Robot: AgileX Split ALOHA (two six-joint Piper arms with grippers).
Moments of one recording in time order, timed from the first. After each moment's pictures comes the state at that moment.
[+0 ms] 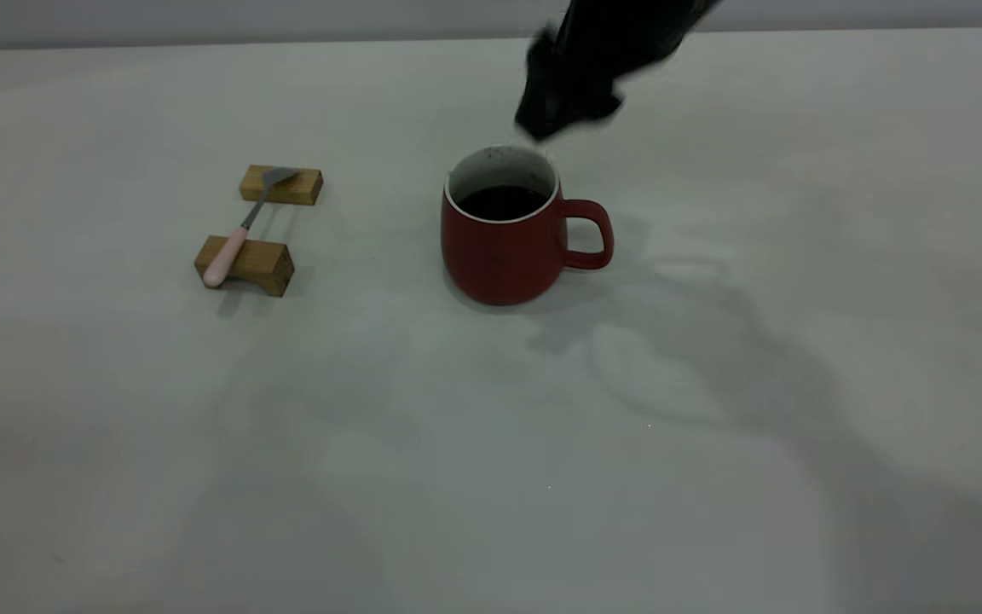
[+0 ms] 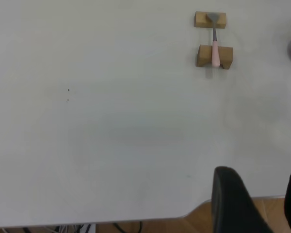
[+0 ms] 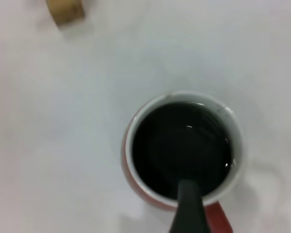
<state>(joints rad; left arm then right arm) -0.02 -0.02 -0.49 -0.01 1.13 0.01 0.44 2.05 -1.28 0.74 0.33 -1.16</state>
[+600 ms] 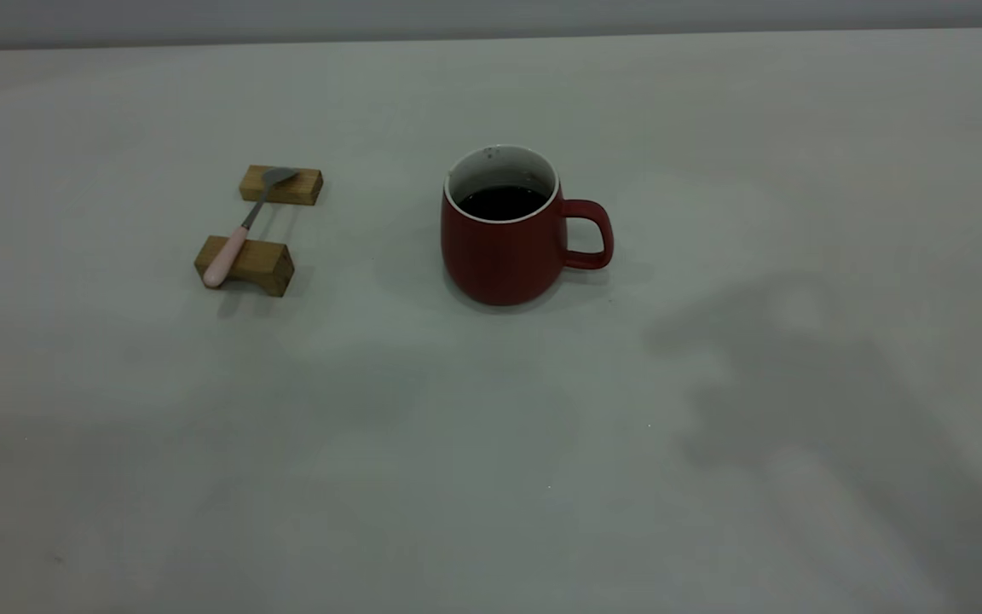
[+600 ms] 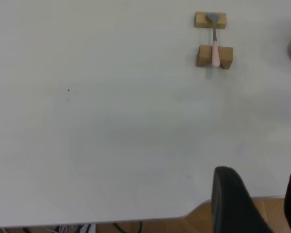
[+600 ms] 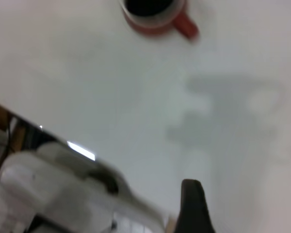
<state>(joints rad) -0.02 -0.02 -0.49 -0.01 1.13 0.01 0.37 1.41 -1.28 0.14 1.16 -0.13</state>
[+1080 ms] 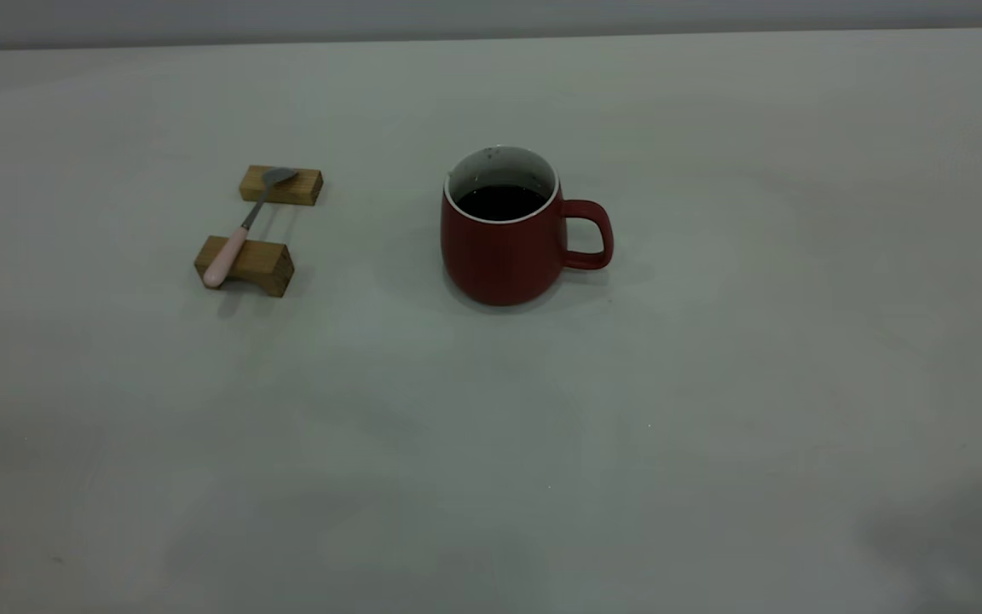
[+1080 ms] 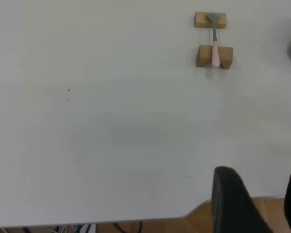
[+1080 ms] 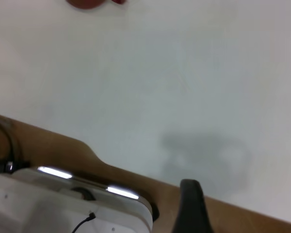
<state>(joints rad) -0.02 -0.02 -0.49 -0.01 1.13 0.01 0.32 0.84 -0.96 0.02 1.24 0.01</state>
